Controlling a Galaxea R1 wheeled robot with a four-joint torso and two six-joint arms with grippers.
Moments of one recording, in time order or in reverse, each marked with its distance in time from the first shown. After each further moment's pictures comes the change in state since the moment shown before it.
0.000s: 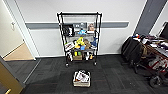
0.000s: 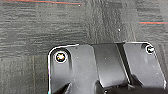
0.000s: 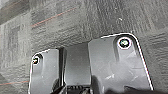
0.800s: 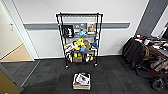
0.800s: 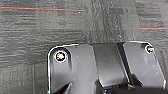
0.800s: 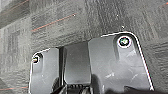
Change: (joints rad) left arm 0.009 0.000 0.000 0.000 -0.003 0.000; right arm -0.011 0.001 0.000 -0.001 0.002 0.000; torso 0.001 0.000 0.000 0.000
